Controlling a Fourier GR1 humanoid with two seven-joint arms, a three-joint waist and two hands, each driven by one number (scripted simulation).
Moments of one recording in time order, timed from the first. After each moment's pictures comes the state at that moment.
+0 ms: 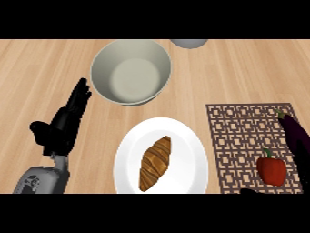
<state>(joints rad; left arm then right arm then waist) -0.15 0.15 -0.12 -1.53 0.04 0.14 0.07 0.41 -0.05 -0.02 -1.97 0.37 -0.15 0.31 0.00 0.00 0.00</state>
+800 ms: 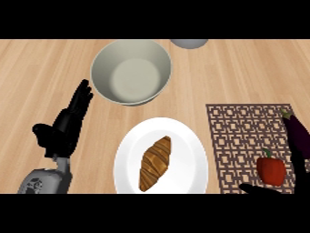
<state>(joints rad) -0.13 0.10 -0.10 -1.55 0.00 0.11 0.08 0.33 -0.07 -0.06 -1.78 0.51 -0.17 0.31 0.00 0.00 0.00</state>
